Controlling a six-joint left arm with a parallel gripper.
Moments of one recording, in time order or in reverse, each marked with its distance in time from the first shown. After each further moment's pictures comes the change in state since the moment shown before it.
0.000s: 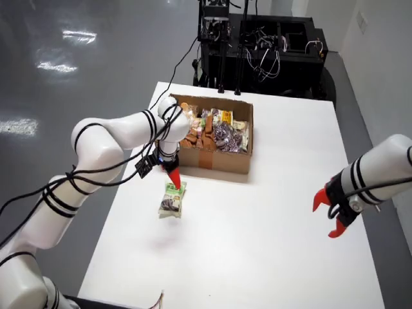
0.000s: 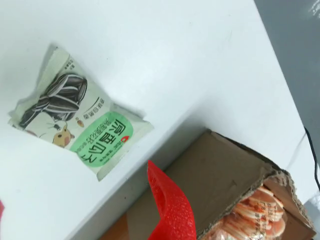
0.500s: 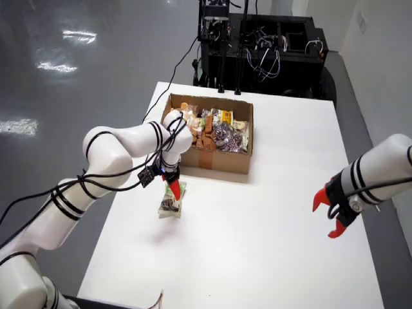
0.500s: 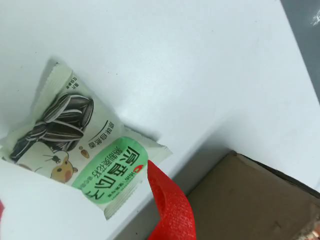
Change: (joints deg) arm -0.1 6.5 -2.8 -0.2 0.1 0.0
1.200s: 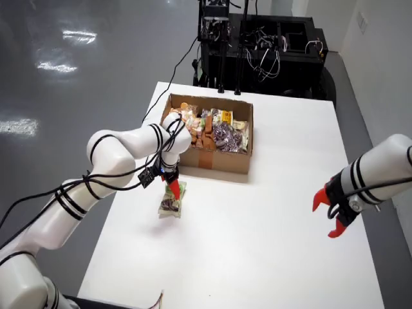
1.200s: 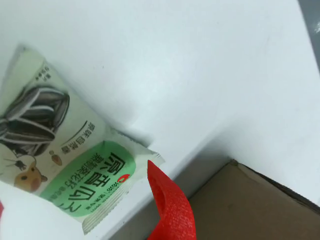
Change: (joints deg) arm 2.1 4.8 -5.1 -0.5 0.0 0.0
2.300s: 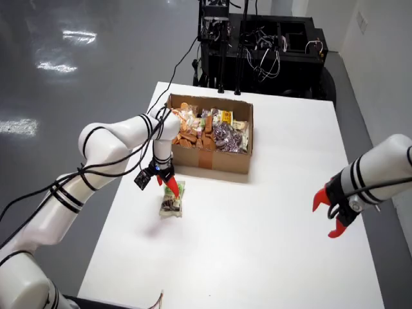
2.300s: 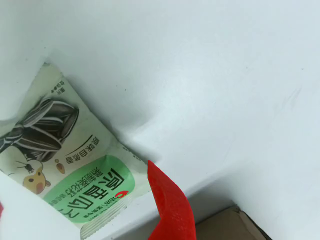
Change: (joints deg) arm 6.4 -1.1 1.0 -11.3 0.9 0.0
